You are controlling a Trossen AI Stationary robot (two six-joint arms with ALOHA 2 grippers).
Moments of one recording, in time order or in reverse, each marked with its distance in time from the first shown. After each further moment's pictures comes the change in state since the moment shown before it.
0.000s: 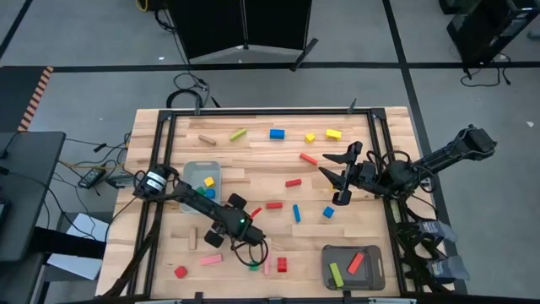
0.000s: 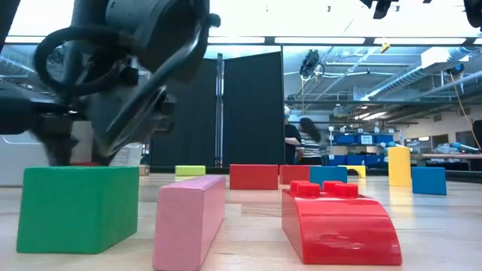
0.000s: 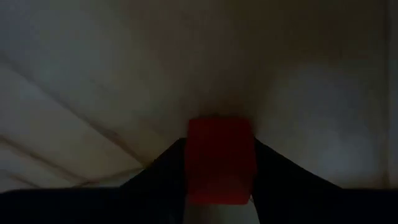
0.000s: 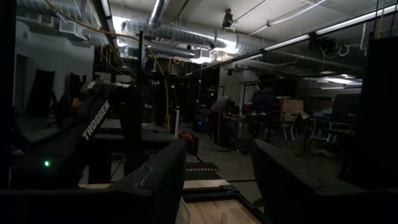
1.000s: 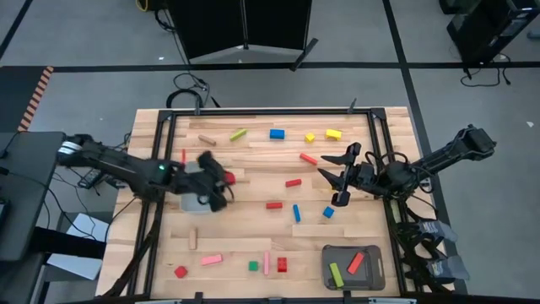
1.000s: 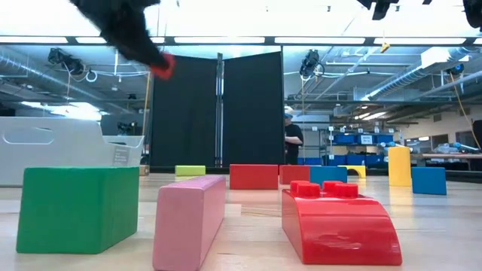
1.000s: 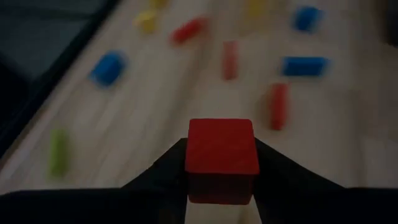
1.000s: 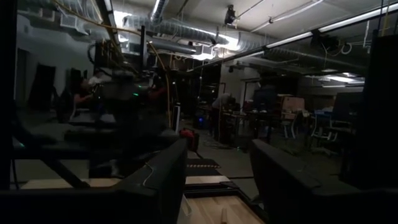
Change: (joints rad) left arm 0.152 -0.988 -0.602 0.766 -0.319 -0.420; right arm -0.002 0.015 0.000 -0.008 0.000 0.002
